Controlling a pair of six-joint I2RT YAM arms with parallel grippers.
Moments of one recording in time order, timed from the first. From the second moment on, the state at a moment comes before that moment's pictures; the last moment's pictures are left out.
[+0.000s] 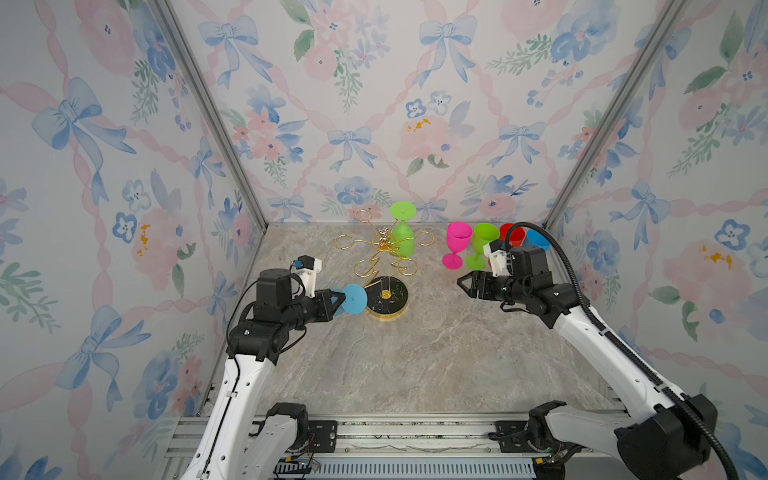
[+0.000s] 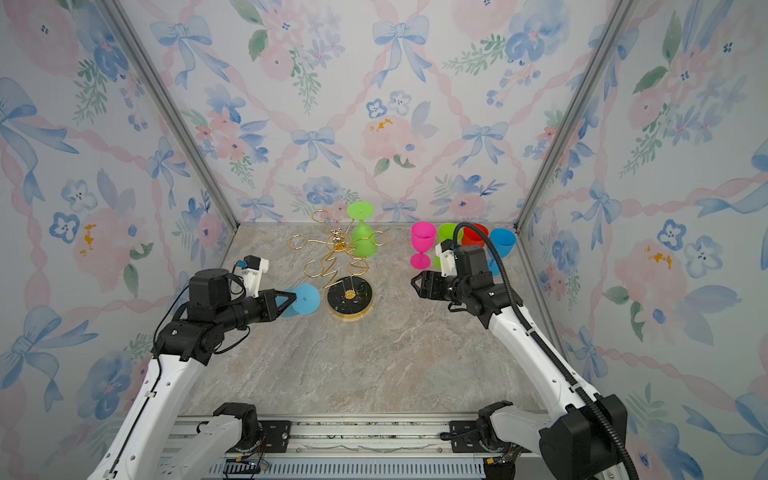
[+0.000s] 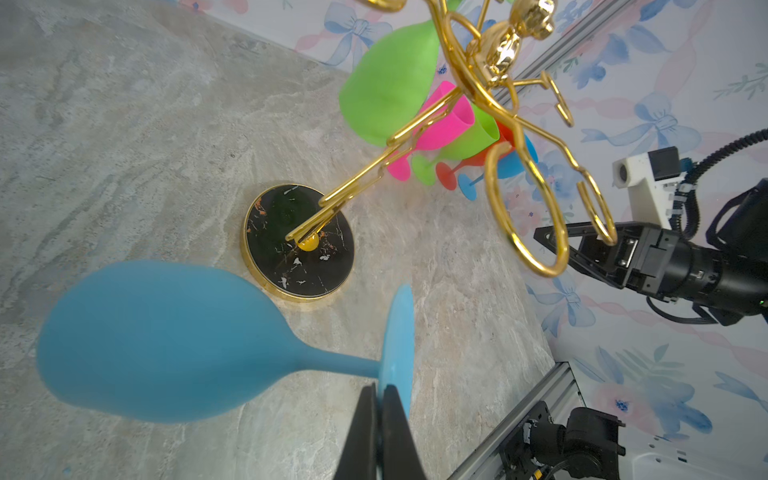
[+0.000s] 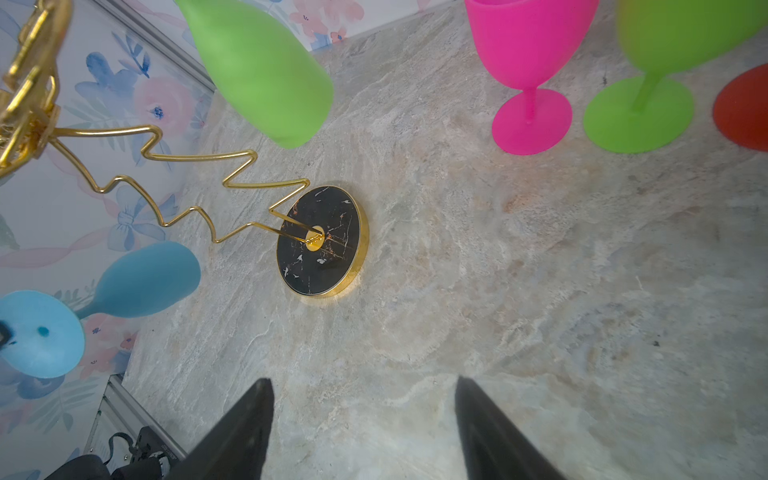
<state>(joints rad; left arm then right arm) -0.09 0.85 0.93 -0.71 0.57 -0.36 0.34 1.21 1.07 -0.57 -0.31 0.41</state>
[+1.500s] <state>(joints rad) -1.13 1.14 1.04 -0.39 0.25 -0.22 0.29 1.24 1.14 -0.73 -0.26 0.45</state>
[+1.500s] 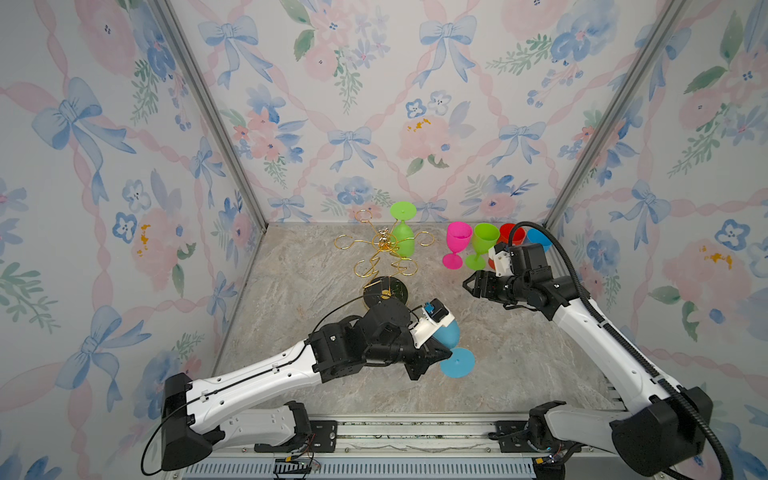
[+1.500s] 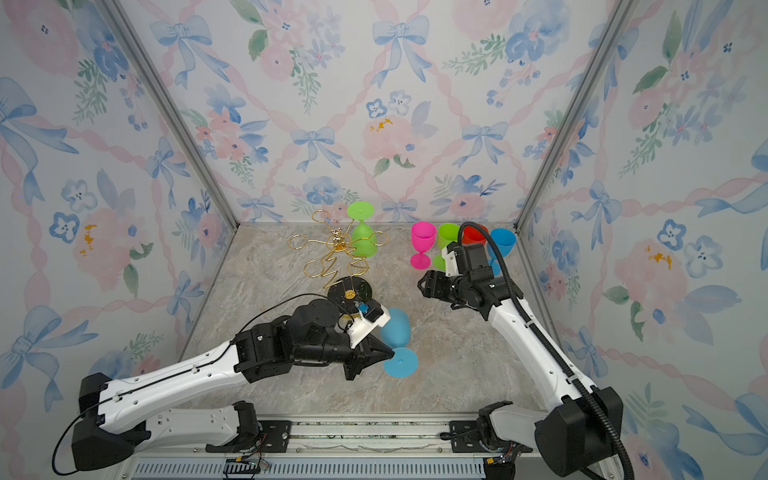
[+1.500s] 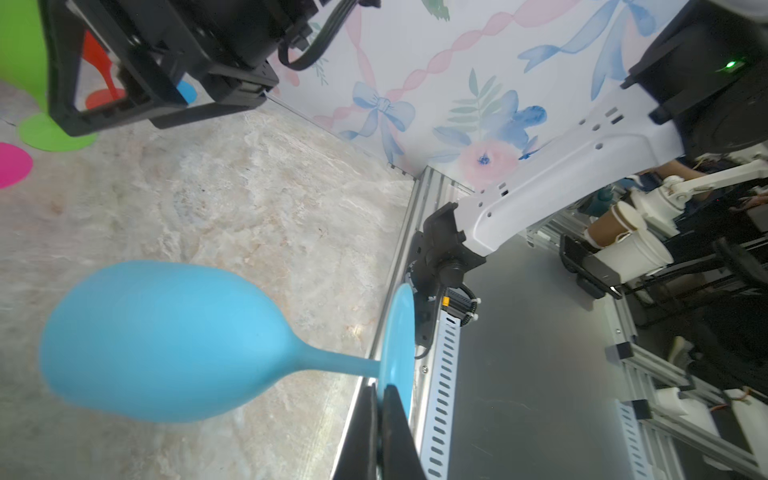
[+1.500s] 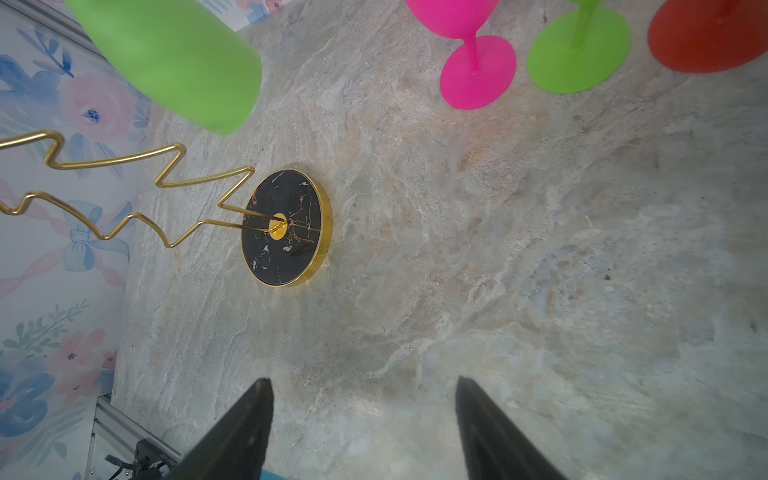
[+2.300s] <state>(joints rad) -1.42 1.13 0.97 -0.37 -0.24 0.52 0.26 1.27 1.35 -0.93 -0.28 0.39</state>
